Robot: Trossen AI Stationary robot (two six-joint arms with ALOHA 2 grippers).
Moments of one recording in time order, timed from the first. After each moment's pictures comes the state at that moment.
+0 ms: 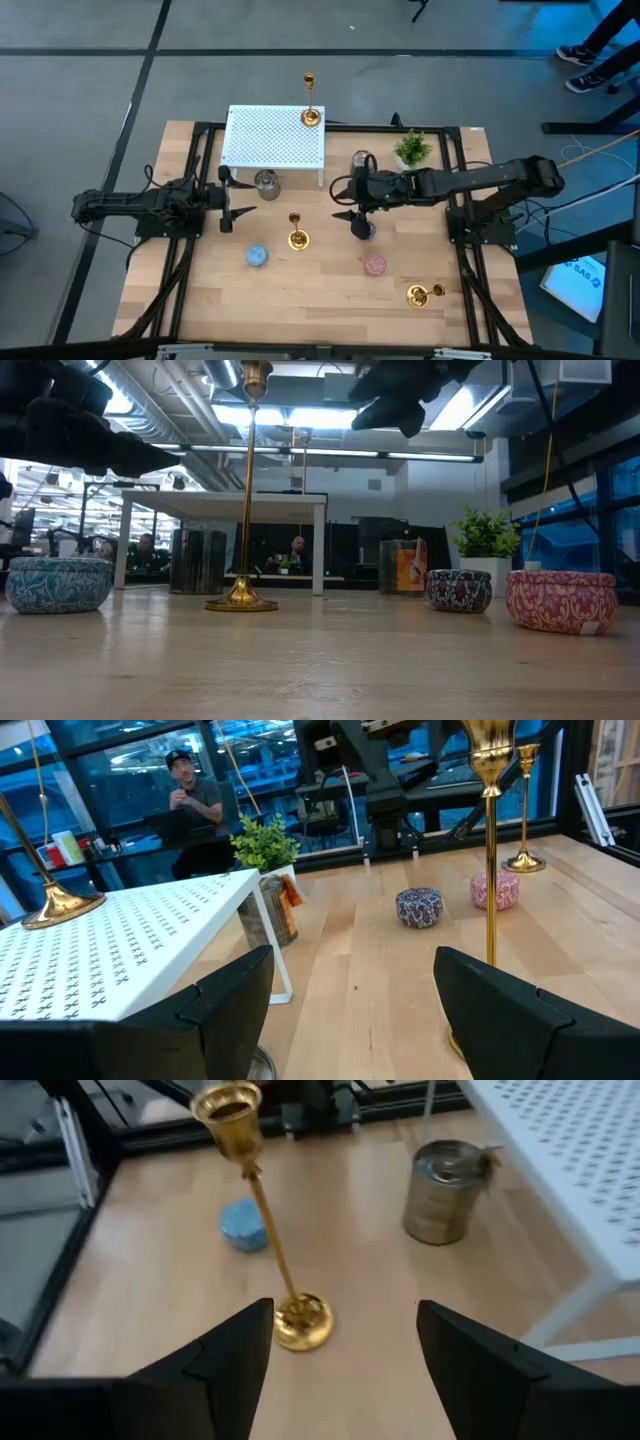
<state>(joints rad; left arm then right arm) 0.06 0.07 0.01 0.02 -0.11 0.18 0.10 1.42 1.06 -0.21 0.07 0.21</state>
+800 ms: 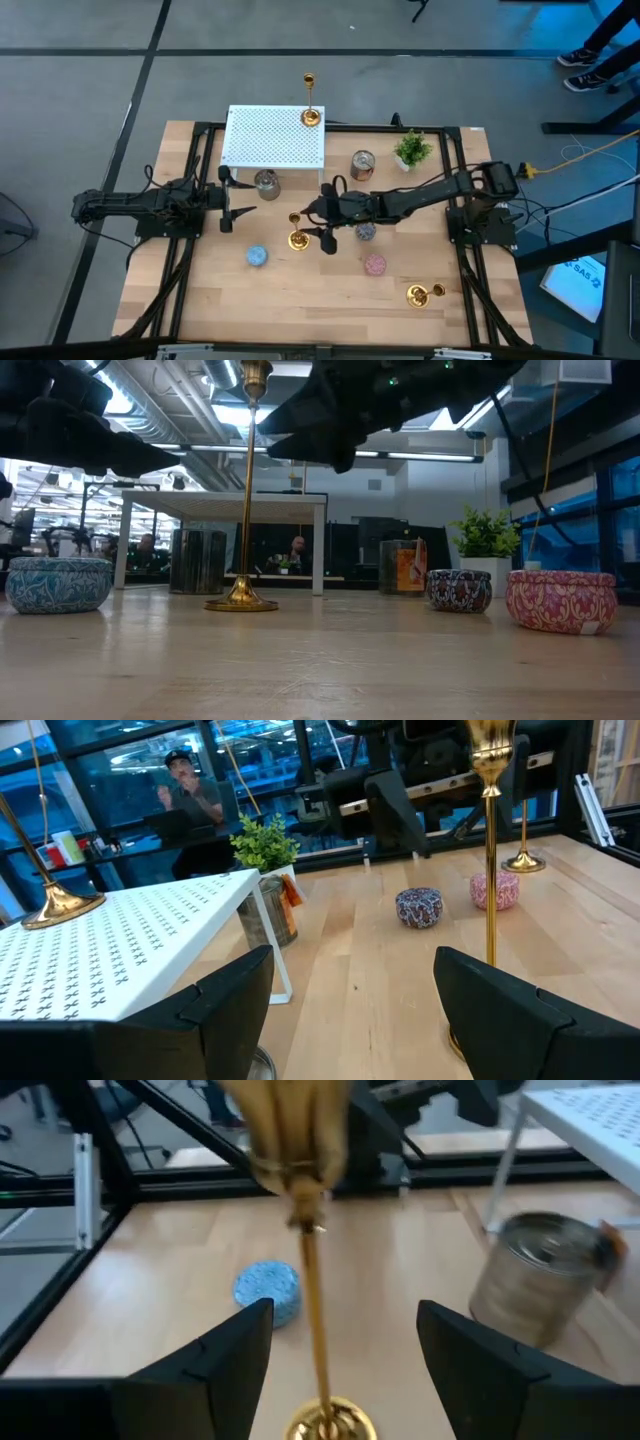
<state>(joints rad) 0.06 0.07 0.01 0.02 -0.11 0.18 0.13 1.79 1.06 0.38 0.06 0.11</state>
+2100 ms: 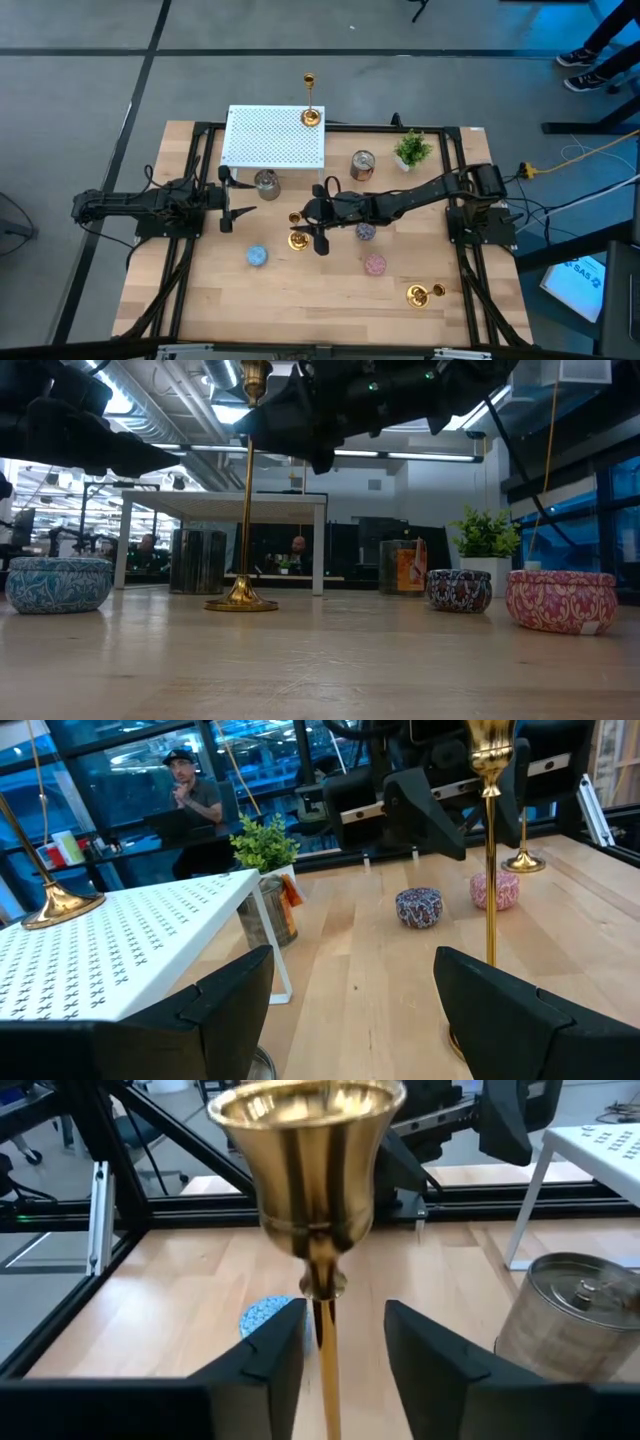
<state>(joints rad) 0.06 0.07 0.01 0.02 -0.11 0.18 0.13 1.88 1.11 0.49 0.02 0.10</state>
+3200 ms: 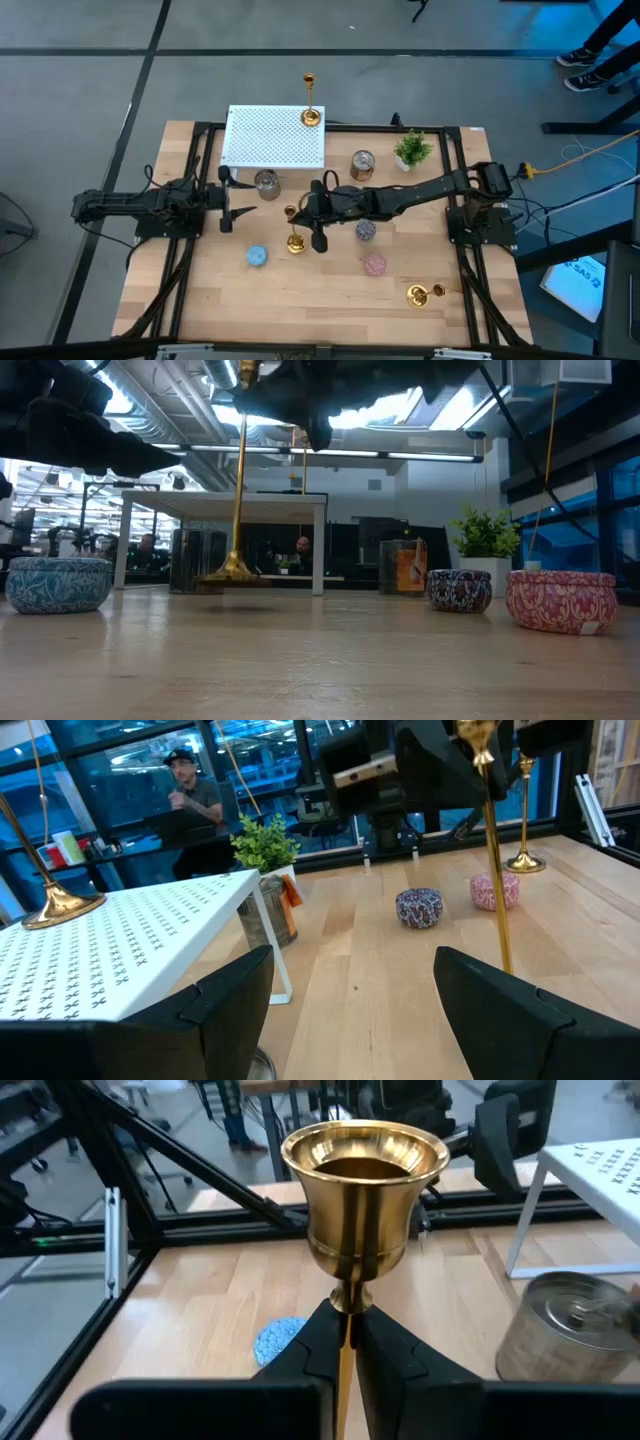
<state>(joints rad) 0.06 0.07 0.01 0.02 -0.11 0.18 0.12 1.83 1.23 0.29 0.01 0.15</state>
